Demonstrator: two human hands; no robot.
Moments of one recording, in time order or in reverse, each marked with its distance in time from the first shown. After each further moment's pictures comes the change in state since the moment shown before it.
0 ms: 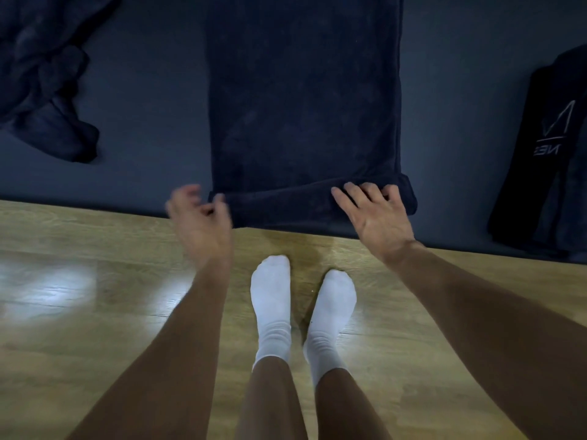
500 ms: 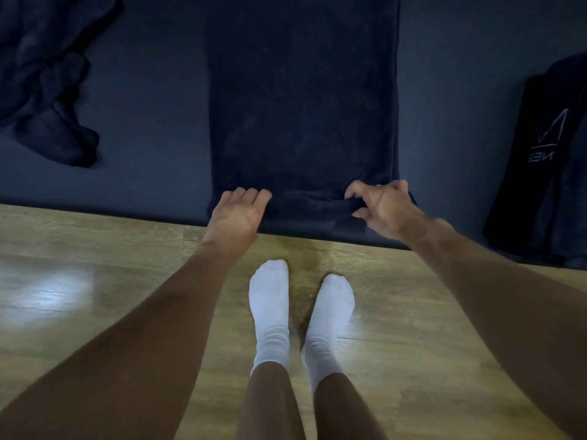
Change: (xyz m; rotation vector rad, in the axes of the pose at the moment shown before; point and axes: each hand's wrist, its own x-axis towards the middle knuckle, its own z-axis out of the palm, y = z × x) left_hand 0.014 0.014 0.023 1.006 -0.632 0.833; right_hand 0.029 0.036 -0.022 0.413 -0.337 0.136
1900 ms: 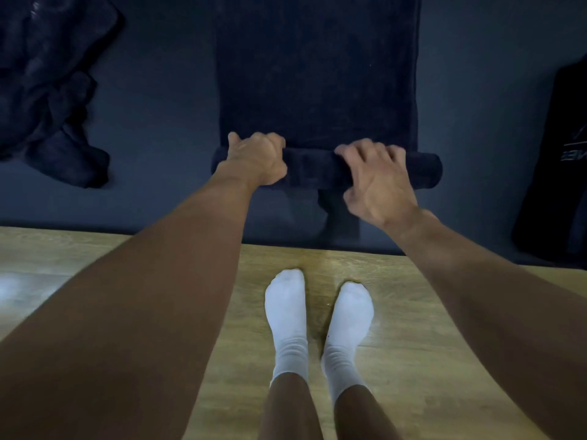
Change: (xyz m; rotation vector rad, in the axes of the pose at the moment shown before) left_hand 0.123 -0.015 -0.067 -0.043 -0.315 -0.131; right_hand 0.035 -0.047 -0.021 -0.145 0.407 -0.039
